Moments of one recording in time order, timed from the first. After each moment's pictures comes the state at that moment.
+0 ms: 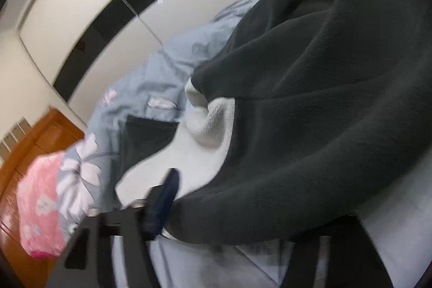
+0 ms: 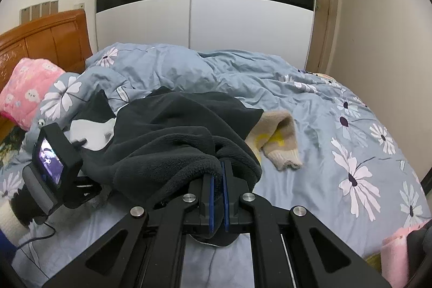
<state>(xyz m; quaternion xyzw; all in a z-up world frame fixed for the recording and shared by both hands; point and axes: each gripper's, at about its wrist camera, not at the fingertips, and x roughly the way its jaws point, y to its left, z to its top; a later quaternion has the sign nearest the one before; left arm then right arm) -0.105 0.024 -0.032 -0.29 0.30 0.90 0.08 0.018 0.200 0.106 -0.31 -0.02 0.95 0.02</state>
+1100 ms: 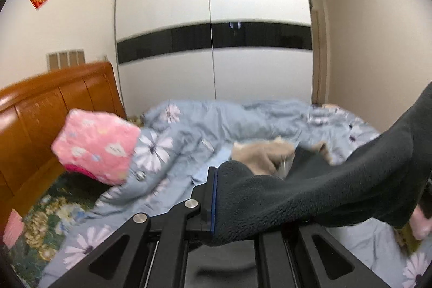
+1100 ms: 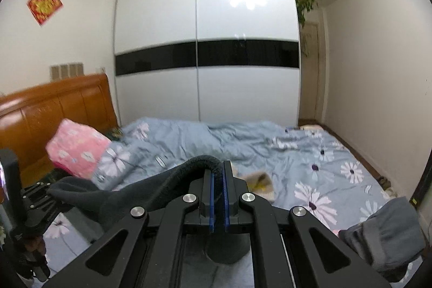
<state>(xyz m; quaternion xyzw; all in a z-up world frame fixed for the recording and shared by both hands) 0.212 -0.067 0.252 -0.18 0.03 0.98 0.05 0.261 0.213 0.330 -0.15 0.01 0.99 -0.01</state>
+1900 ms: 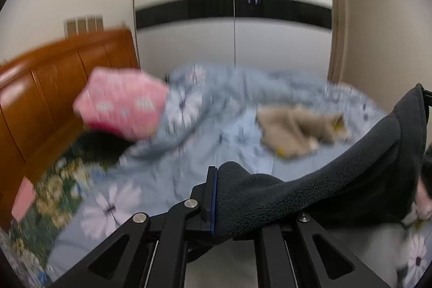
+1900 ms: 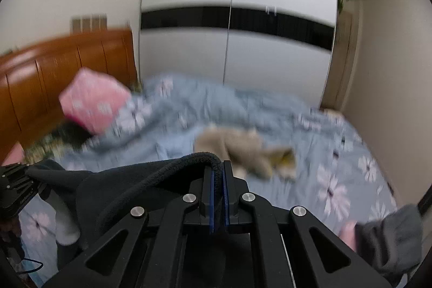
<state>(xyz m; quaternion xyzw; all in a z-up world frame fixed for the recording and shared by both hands) 0.216 -0.149 0.189 -0.31 0.01 0.95 0.01 0.203 0.130 0.252 -0.29 -0.06 0.95 -0.05</state>
